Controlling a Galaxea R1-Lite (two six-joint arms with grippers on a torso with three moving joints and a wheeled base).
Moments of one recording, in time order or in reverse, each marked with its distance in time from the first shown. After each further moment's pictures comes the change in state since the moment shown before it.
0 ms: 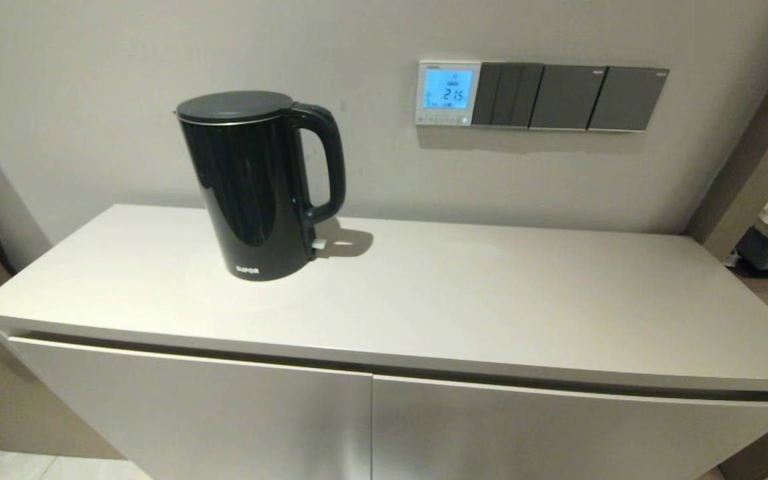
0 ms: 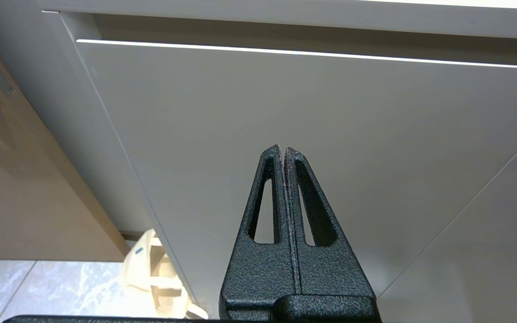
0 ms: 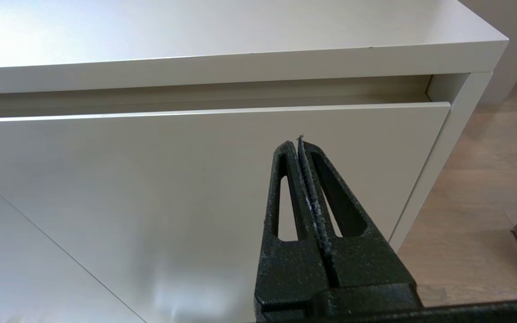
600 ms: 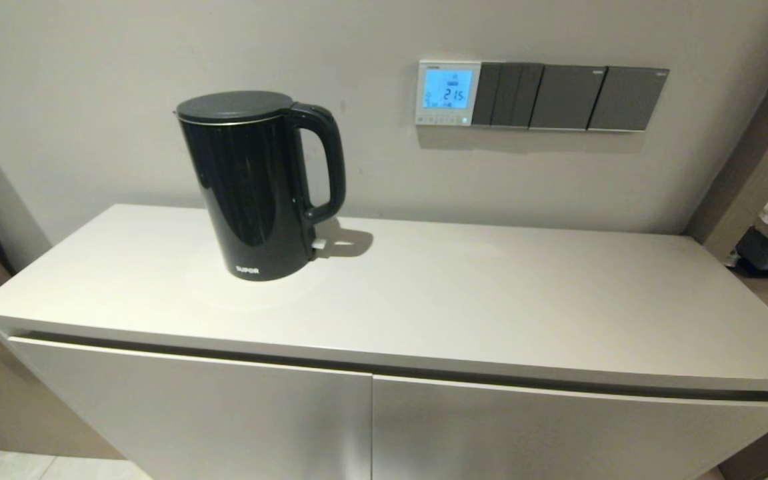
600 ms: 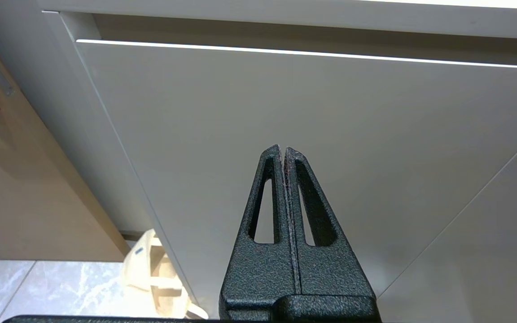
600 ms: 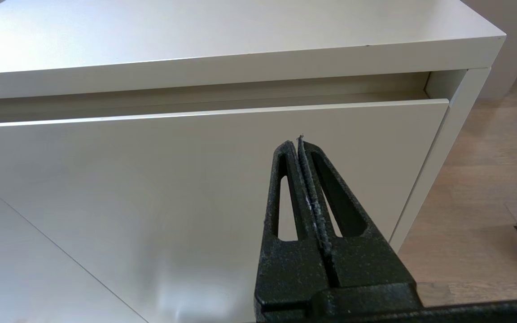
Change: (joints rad) left arm 0.000 0.000 0.000 0.000 0.000 0.000; right arm 0.000 0.001 0.000 0.000 -0.006 0.016
